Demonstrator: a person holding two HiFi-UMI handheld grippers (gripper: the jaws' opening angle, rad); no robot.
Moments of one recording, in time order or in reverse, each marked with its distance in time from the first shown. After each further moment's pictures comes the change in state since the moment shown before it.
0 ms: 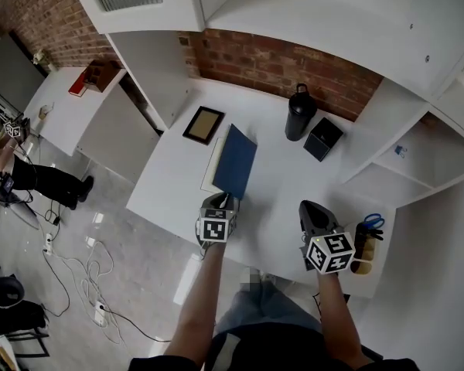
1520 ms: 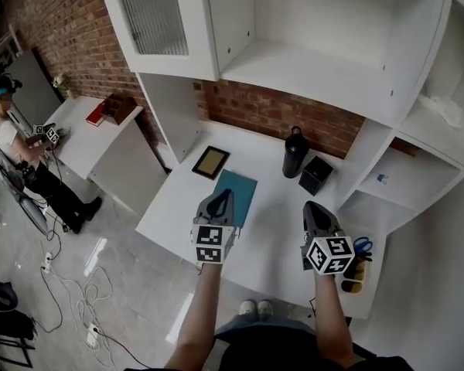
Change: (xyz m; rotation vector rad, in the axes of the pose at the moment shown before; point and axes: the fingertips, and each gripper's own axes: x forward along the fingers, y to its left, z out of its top) left arm -0.131 -0.029 0.179 0.178 -0.531 0.053; right arm -0.014 -0.010 0.101 -0.040 -0.259 -0.047
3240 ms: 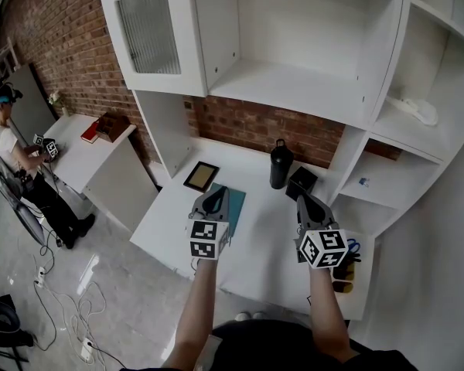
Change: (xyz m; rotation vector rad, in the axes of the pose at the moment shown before) left arm 0.000 -0.019 0.053 0.034 -0.073 -0.056; right arm -0.014 -0.001 0.066 -0.086 -0.136 -0.026
